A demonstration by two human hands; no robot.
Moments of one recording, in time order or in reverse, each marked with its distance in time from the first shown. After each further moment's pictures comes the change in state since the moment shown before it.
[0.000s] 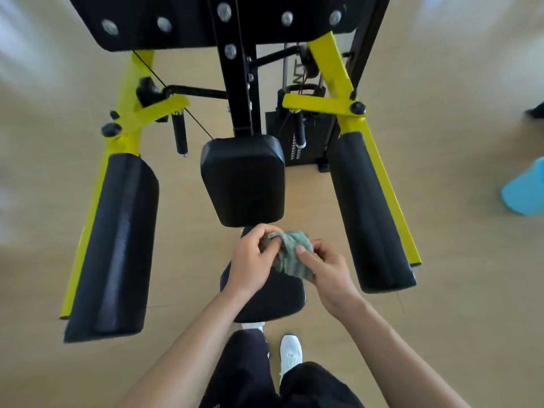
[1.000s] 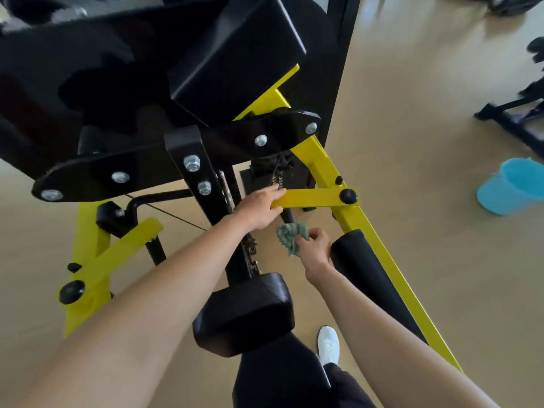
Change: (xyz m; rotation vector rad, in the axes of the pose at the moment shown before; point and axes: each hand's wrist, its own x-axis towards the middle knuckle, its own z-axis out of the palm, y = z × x) left_hand 0.397 0.075 -0.012 0.693 -0.570 0.245; right_hand 0.286 -0.117 0.047 -0.097 0.586 0.094
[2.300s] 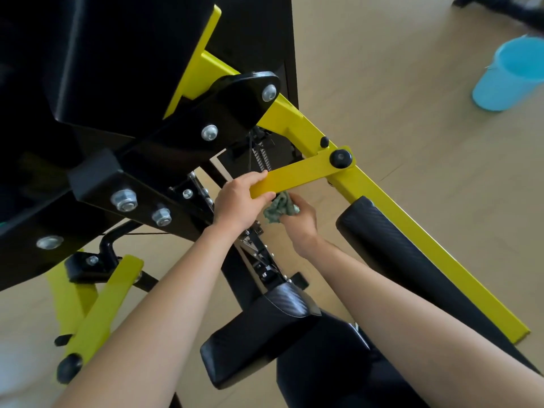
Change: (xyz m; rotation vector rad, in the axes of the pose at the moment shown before) left_hand 0.019 -0.013 0.009 -0.088 0.208 0.098; right_hand 0.048 0.015 0.054 0.257 -0.063 -0.030
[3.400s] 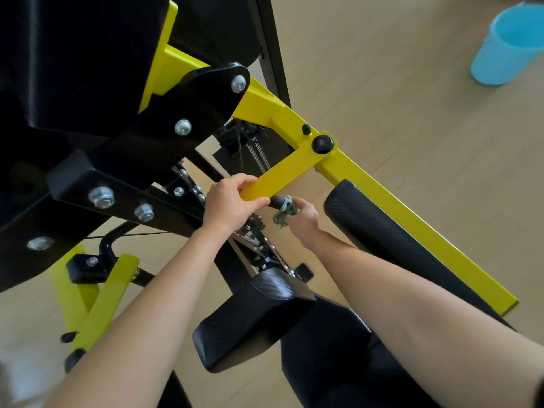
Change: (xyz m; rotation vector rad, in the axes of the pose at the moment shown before) left_hand -0.021 0.014 0.000 0.041 -0.039 -0.067; right_hand 0.006 0.025 -0.032 -0.283 -0.005 0.043
